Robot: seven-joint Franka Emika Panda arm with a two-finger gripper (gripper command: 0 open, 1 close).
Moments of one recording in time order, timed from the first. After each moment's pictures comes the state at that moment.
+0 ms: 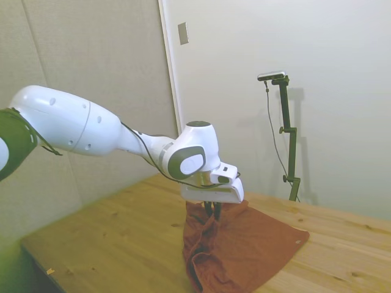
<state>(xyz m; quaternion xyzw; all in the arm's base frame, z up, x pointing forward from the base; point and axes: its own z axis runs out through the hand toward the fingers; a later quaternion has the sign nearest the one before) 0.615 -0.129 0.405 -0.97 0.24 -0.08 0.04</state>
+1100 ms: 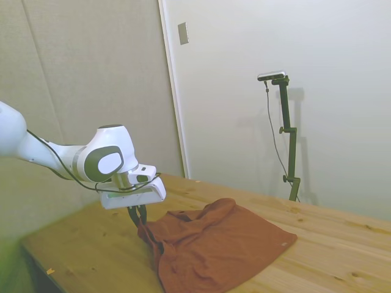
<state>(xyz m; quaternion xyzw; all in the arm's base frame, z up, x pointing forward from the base) 0.478 0.046 0.407 -0.99 0.11 -0.06 -0.01</state>
